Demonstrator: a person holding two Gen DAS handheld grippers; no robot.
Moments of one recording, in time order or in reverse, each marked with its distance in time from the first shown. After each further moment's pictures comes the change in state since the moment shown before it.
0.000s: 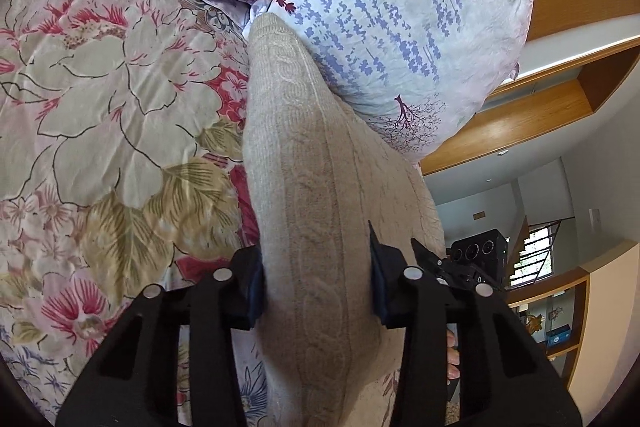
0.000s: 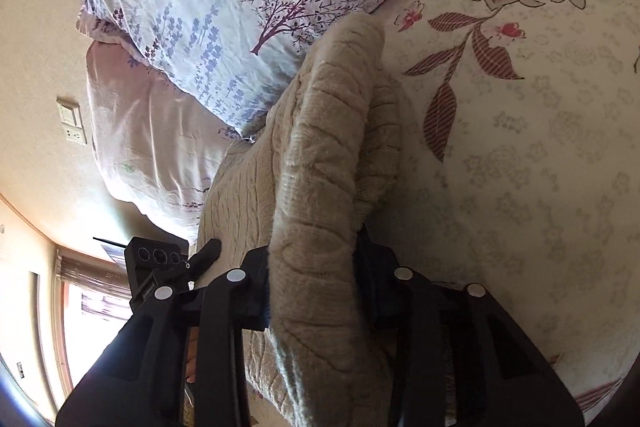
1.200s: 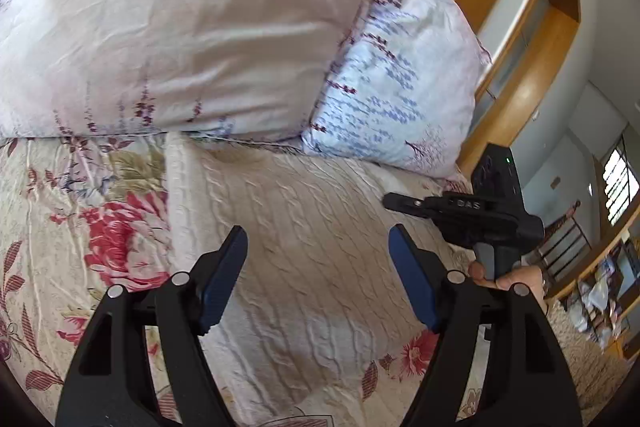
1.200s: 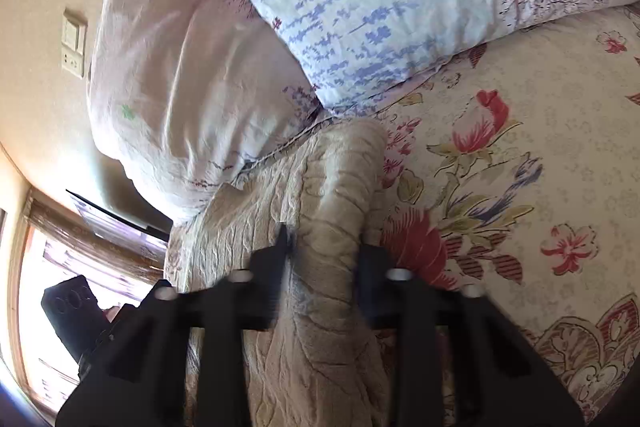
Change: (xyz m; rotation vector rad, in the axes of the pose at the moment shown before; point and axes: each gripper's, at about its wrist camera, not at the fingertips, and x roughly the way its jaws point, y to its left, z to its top) left arm -0.141 -0.020 -0.059 0.460 -0.263 0.278; right arm 0.102 0.106 -0.016 -0.249 -0.020 -0.077
